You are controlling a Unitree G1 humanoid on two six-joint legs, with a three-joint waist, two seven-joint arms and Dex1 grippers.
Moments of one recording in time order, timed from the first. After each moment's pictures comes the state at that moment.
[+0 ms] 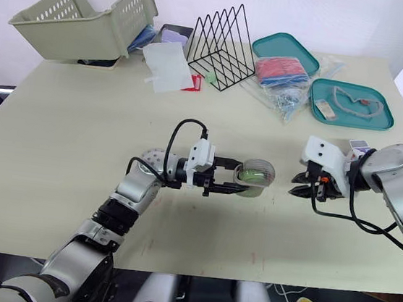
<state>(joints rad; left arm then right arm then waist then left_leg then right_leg) -0.56 0.26 -0.28 0.30 -0.23 -0.03 -1.21 -0.54 -1.04 0.16 -0.23 0.31 0.80 1.29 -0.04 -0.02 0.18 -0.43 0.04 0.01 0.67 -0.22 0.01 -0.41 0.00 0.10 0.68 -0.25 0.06</state>
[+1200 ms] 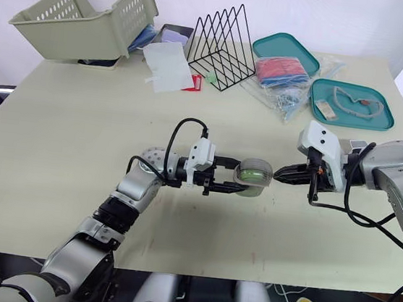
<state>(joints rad) -0.58 0.26 -0.28 0.32 -0.23 -0.04 -1.22 -0.57 -1.00 0.12 -0.31 0.49 0.86 1.24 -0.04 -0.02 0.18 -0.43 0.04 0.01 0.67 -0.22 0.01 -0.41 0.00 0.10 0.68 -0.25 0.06</state>
